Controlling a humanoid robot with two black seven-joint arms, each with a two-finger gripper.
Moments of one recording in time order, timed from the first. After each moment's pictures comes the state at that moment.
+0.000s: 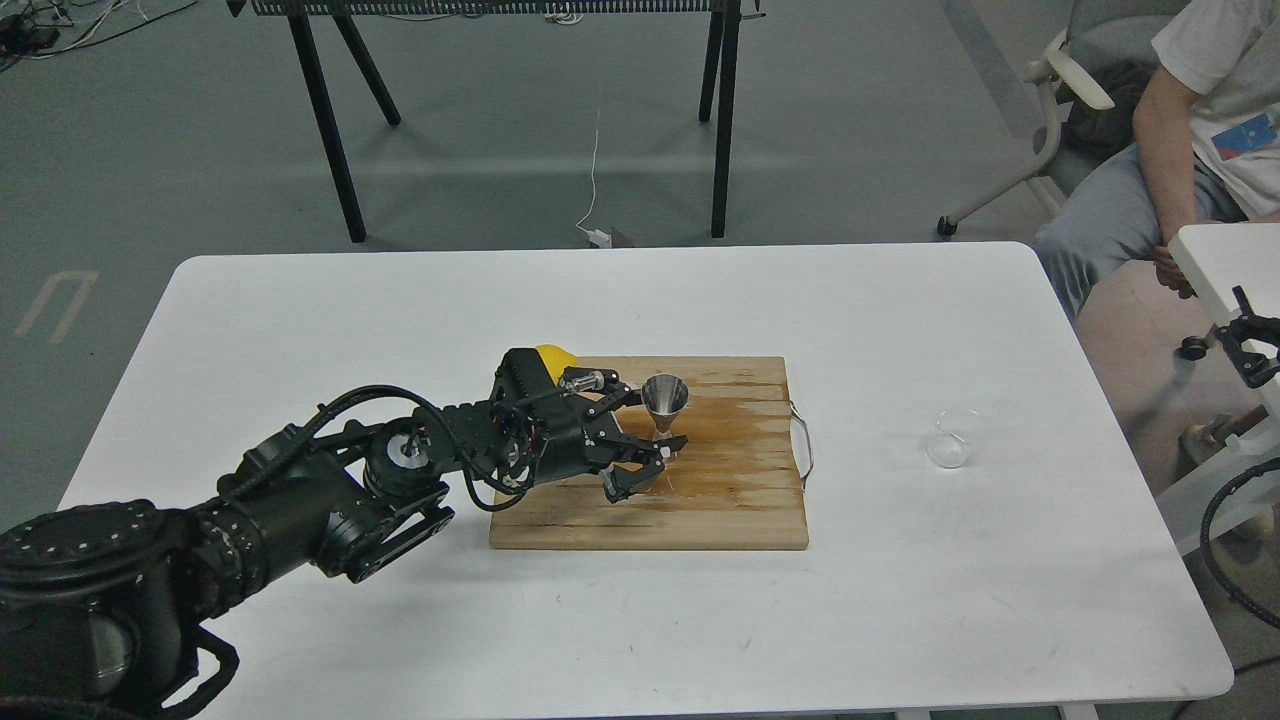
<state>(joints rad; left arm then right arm) -0.81 0.05 -0.16 -0.58 2.18 0.38 -0.48 0.46 -0.59 1.15 0.48 0.20 0.49 0.09</state>
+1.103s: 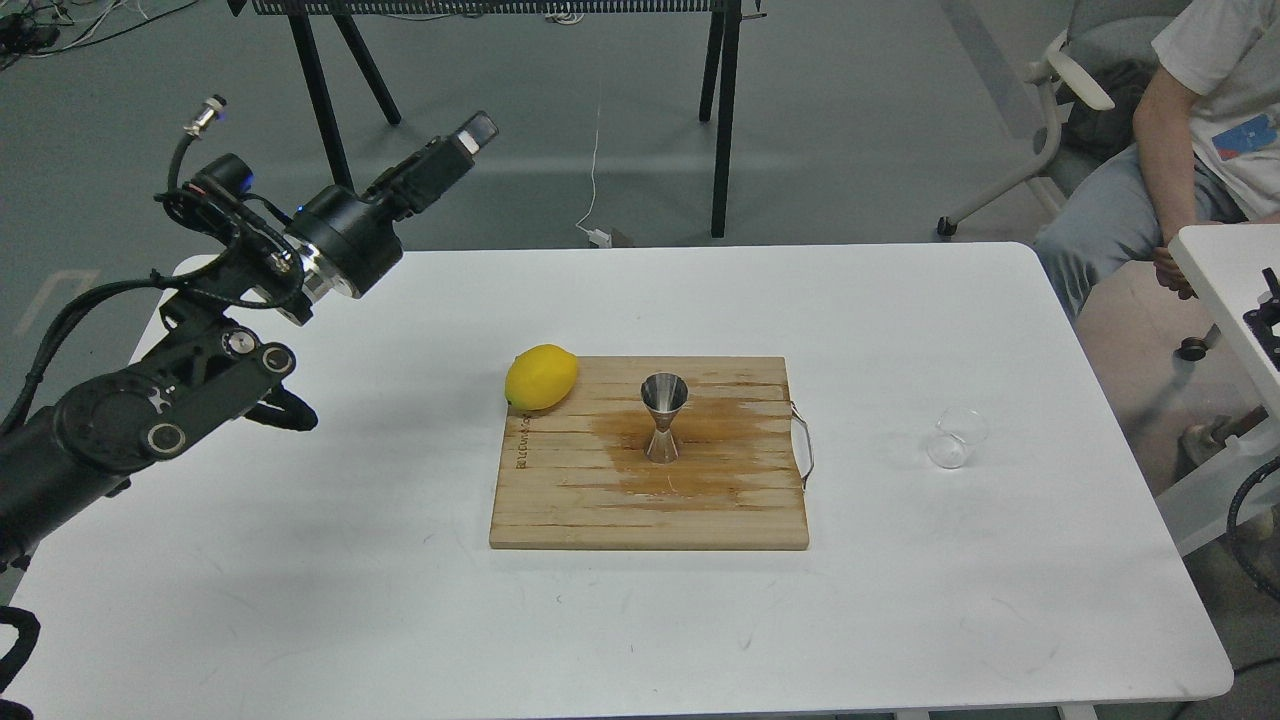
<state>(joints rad) -0.79 0.47 -0.62 -1.01 1.12 0.10 -0.49 0.47 -0.64 1.16 0.50 0.22 0.49 0.08</state>
